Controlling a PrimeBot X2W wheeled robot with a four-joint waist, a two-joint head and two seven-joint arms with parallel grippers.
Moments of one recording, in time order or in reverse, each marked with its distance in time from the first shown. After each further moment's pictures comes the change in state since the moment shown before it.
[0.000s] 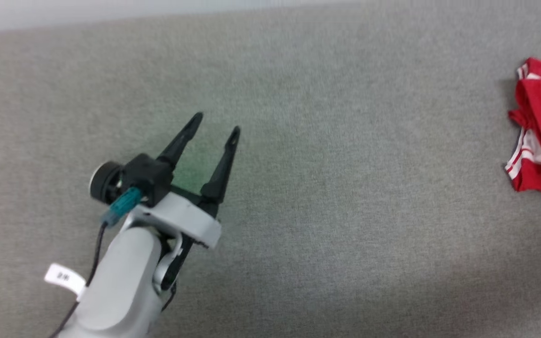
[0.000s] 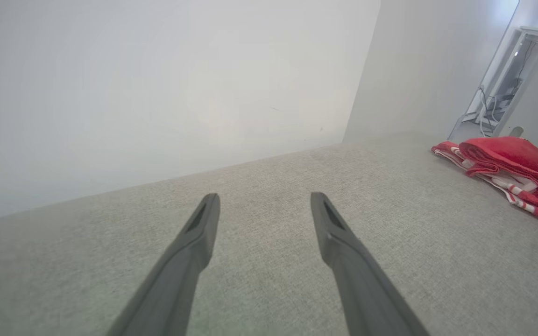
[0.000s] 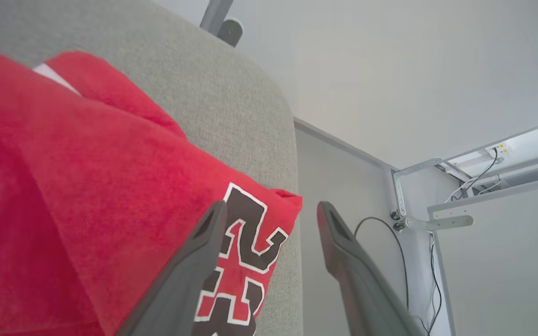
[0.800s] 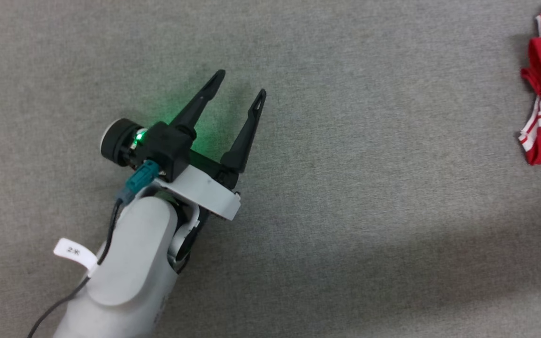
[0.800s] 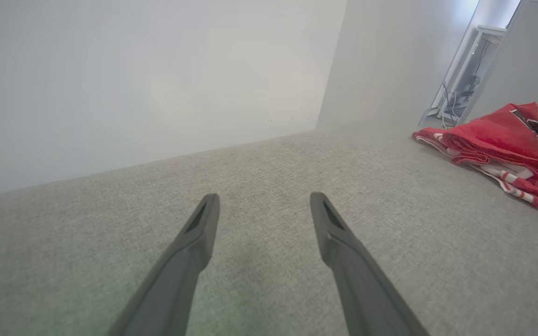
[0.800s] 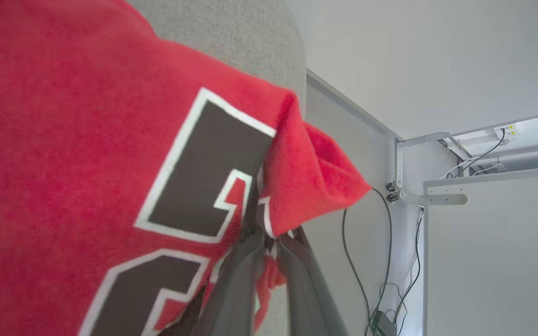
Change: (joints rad) left arm -0.097 -0.019 -0.035 -0.048 0.045 0.000 0.000; right arm 0.010 -0.106 -0.003 -0.221 0.021 0.000 0.164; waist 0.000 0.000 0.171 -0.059
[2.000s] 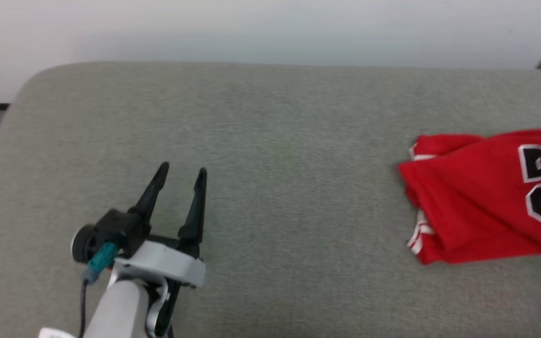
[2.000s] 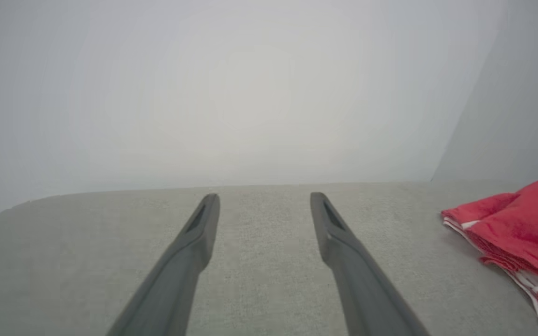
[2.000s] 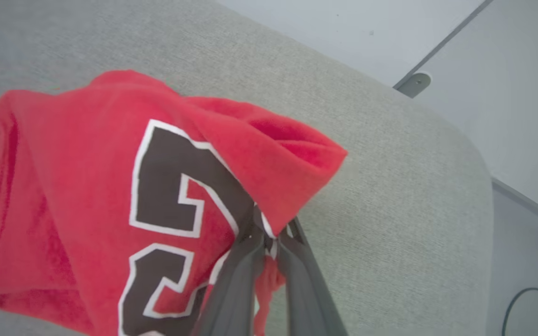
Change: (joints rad) left arm 0.363 -0.088 0.280 -0.054 0.053 0.000 0.000; right arm 0.371 0.023 -0.088 -0.509 0.295 0.000 0.367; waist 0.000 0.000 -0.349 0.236
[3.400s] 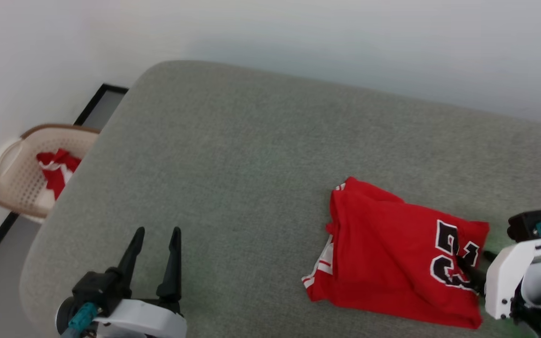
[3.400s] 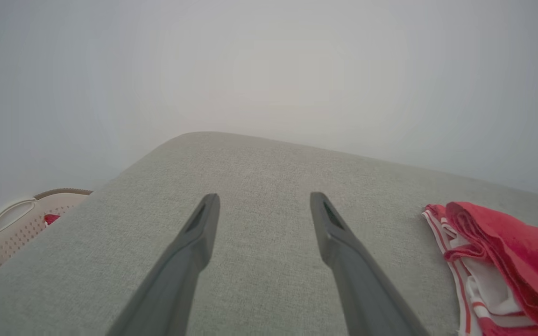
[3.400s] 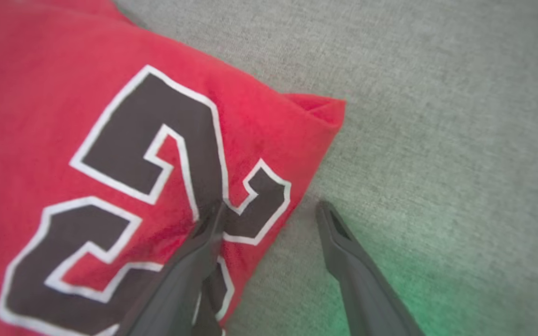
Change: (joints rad) left arm 0.221 -0.008 0.076 -0.056 -0.040 0.033 0.009; right arm 0.300 0.362 -0.174 0.104 -0.055 0.000 -0.072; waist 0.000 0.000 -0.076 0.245
